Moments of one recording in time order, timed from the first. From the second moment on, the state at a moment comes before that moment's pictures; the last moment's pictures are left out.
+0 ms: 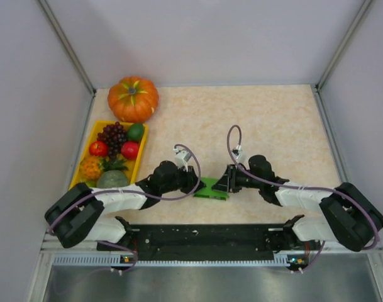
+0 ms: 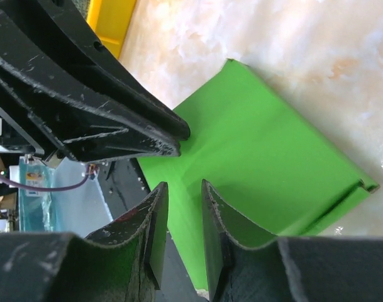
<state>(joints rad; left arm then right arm) -0.81 1.29 0.40 0.46 0.24 -0.65 0.64 1.26 0.36 0.43 -0.54 0.74</state>
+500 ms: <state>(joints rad) -0.81 1.48 0.32 0.71 0.25 -0.68 0.63 1.48 0.23 0.79 -0.57 0.81</state>
